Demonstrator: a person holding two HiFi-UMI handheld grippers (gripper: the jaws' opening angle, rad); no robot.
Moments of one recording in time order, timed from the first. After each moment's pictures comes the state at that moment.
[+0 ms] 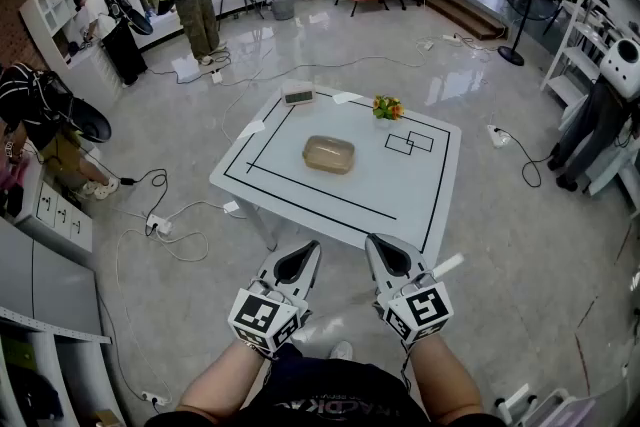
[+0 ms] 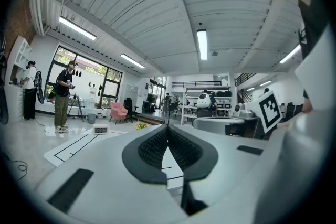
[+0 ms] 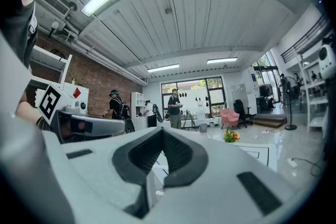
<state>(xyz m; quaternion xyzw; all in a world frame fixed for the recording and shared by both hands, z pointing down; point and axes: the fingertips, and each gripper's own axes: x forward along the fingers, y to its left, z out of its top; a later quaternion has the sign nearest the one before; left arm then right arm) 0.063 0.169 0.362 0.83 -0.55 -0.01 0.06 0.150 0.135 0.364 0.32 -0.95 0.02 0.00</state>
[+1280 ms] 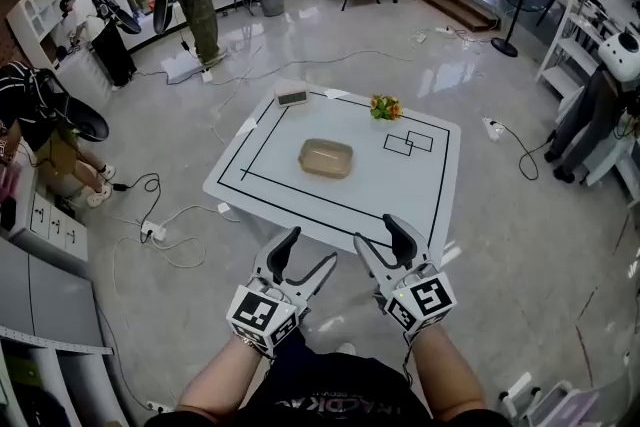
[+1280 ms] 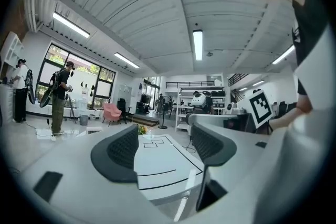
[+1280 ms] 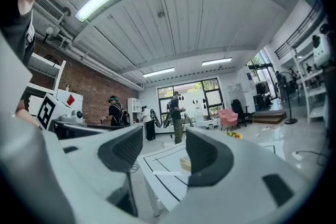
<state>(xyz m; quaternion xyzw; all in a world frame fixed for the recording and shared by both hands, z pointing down) 0.048 0.133 0.368 0.86 -0.52 -0.01 0.04 0.133 0.091 0.364 0.33 -0.94 0.05 -0.04</state>
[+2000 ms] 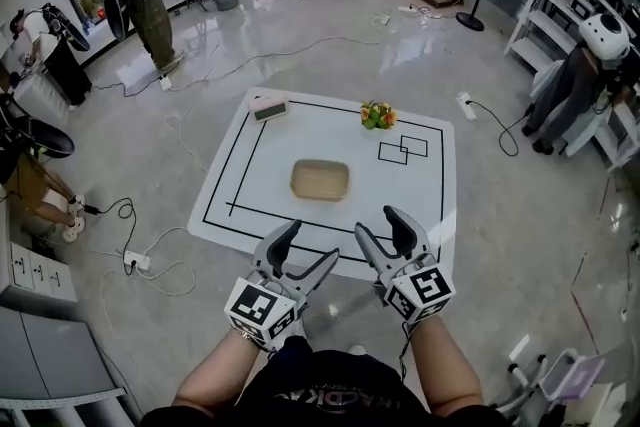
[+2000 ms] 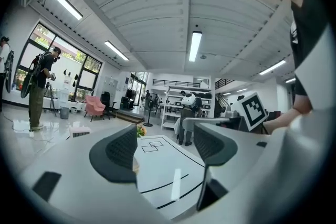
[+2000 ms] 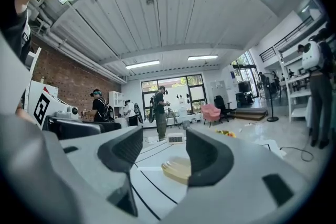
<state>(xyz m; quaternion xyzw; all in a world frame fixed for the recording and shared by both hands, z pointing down) -0.010 0.017 0.375 0.90 -0.43 -0.01 0.07 0.079 -0.022 0.380 0.42 -0.91 0.07 0.00</state>
